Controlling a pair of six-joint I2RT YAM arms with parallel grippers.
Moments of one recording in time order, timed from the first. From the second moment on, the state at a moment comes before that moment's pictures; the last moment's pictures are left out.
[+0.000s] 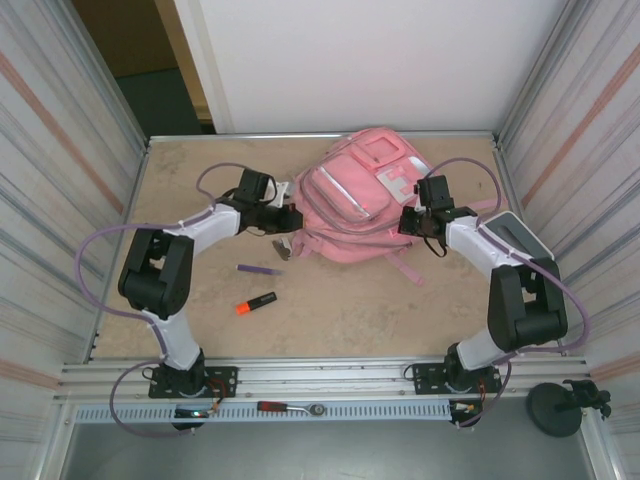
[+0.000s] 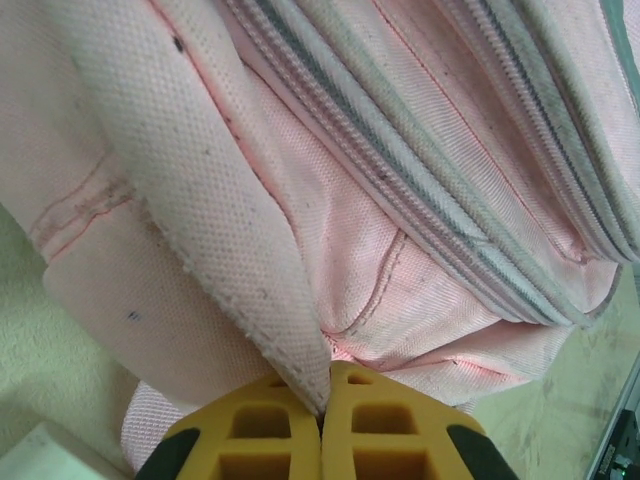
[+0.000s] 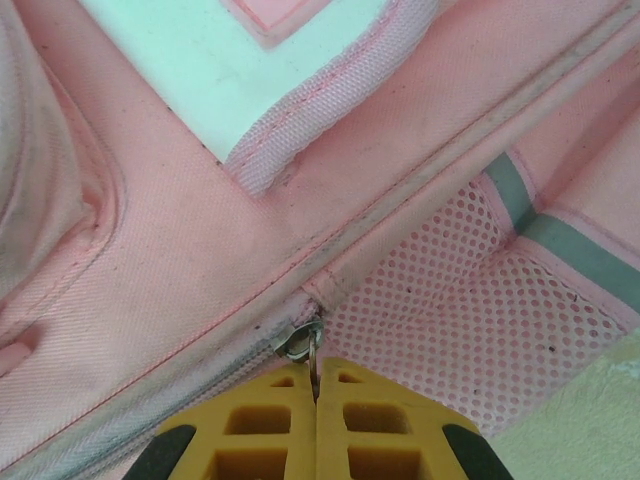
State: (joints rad) left arm -0.37 1.81 1.18 -0.27 0.57 -0.34; right arm 0.21 1.53 0.97 -0.40 -0.01 0.35
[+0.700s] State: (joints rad) left arm -0.33 1.87 1.26 -0.37 0.58 -0.26; right arm -0.06 1.59 0.98 -0.28 -0.42 0.56
